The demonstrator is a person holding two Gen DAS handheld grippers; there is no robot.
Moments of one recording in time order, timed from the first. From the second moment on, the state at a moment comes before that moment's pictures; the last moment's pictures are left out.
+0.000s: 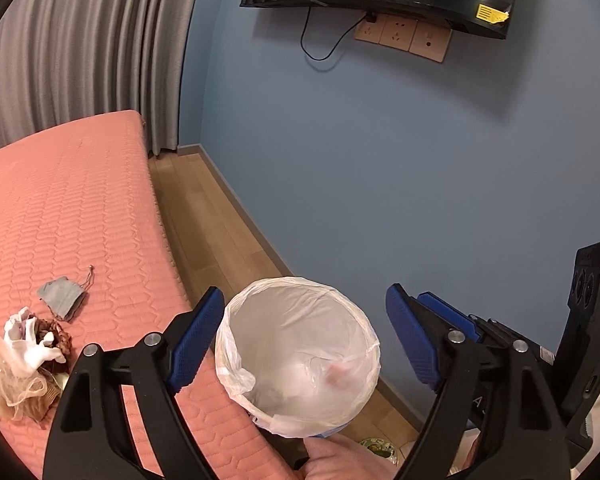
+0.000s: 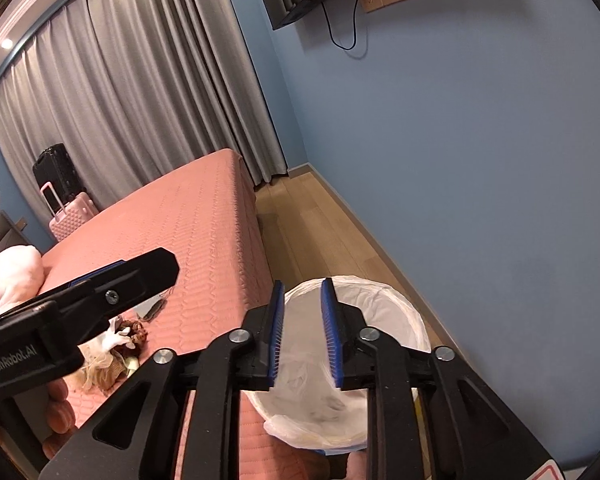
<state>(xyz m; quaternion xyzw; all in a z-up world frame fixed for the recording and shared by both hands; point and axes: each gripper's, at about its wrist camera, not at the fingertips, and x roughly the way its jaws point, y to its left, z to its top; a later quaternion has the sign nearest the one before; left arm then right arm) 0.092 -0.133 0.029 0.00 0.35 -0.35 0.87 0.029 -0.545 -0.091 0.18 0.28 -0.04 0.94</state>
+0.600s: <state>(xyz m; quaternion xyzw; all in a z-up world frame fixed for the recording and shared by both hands) 0.089 -0.075 0.026 -0.02 0.35 -0.29 0.89 0.021 -0.490 -0.086 0.16 0.29 -0.01 0.94</state>
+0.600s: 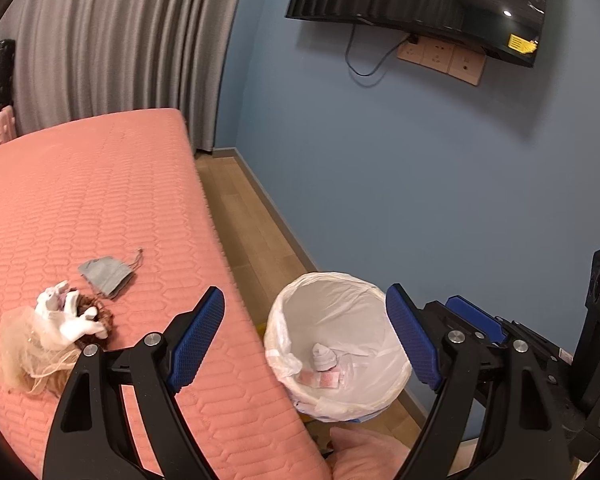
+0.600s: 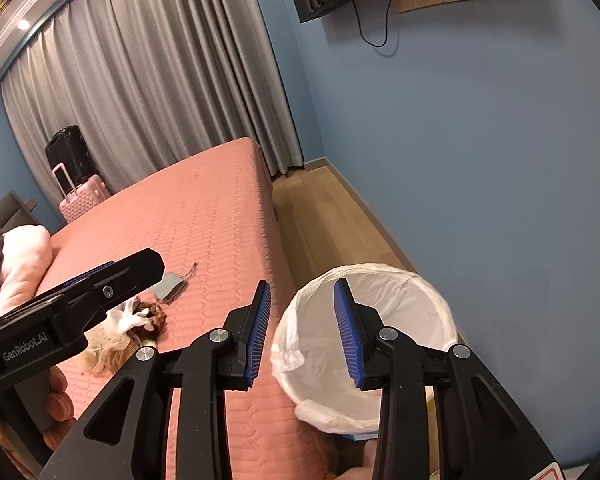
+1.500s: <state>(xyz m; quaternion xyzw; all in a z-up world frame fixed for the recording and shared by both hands) 0.107 0.133 -0.021 -0.10 0.38 -0.11 0.91 0.030 -0.302 -0.090 0.09 0.33 0.12 0.93</state>
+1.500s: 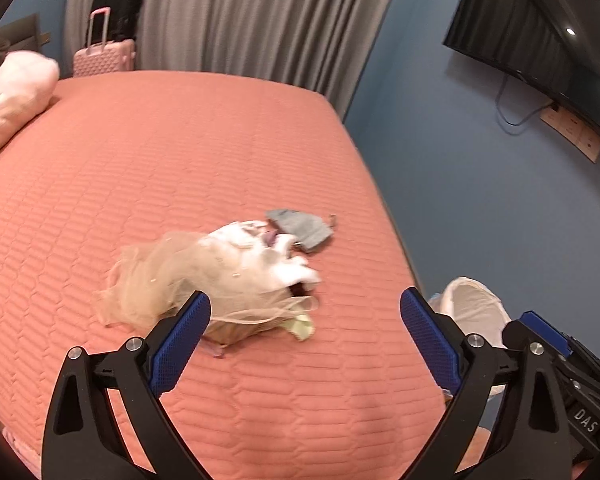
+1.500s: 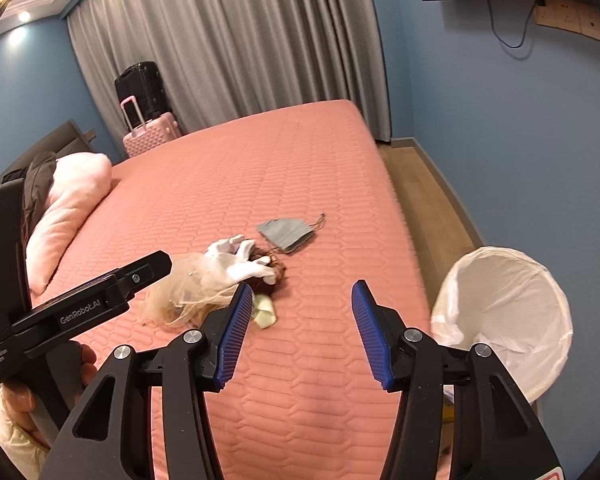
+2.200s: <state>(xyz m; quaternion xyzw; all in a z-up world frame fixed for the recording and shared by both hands) 0.181 0.220 -0.103 -0.15 0.45 -0.04 0.88 0.088 -0.215 -0.135 0.05 0.40 0.16 0.90</state>
